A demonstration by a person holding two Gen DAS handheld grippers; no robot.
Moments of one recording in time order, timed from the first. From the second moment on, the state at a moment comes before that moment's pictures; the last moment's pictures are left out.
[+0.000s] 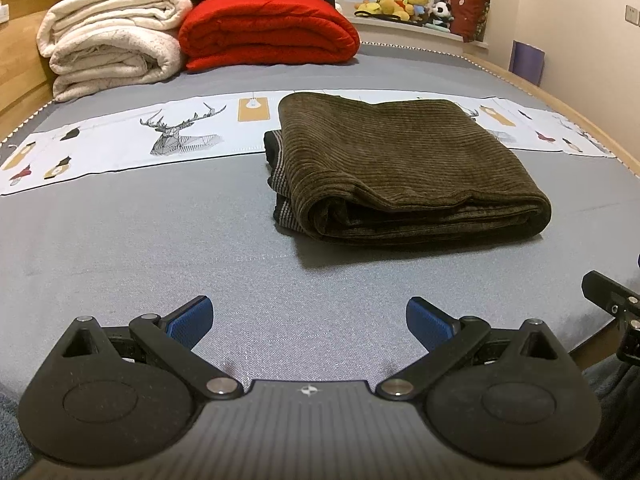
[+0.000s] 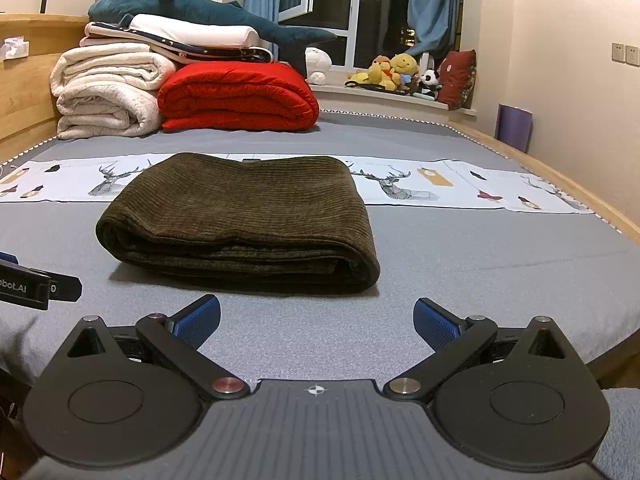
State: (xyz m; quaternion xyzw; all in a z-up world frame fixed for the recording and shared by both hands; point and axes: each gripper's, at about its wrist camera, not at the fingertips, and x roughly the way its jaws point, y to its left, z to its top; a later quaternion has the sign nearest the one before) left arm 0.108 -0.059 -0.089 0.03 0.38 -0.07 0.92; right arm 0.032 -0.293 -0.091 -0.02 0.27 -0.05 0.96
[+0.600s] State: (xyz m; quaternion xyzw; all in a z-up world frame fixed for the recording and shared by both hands) left arm 0.108 -0.061 -0.091 0.04 0.38 -0.06 0.92; right arm 0.032 -0.287 -0.091 -0.03 0.27 -0.04 0.96
